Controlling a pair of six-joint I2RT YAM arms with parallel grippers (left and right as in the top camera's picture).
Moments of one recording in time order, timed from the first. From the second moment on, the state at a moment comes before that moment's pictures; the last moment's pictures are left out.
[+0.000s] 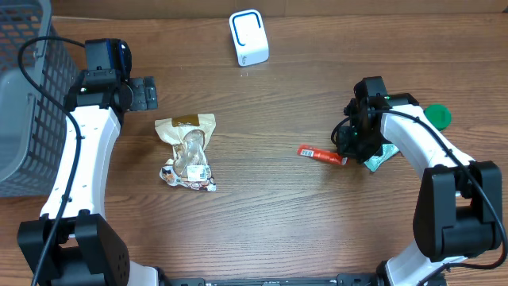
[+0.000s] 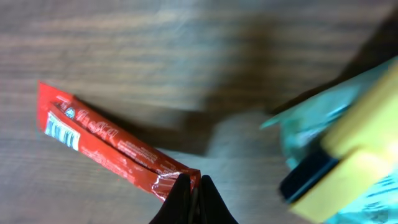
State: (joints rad) left arm 0.08 1.66 1.39 -0.71 -0.21 -0.01; right arm 0.11 1.81 1.19 -0.90 -0.12 0.18
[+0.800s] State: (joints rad) left arm 0.08 1.66 1.39 -0.71 -0.21 -0.01; right arm 0.11 1.77 1.19 -0.89 0.10 0.65
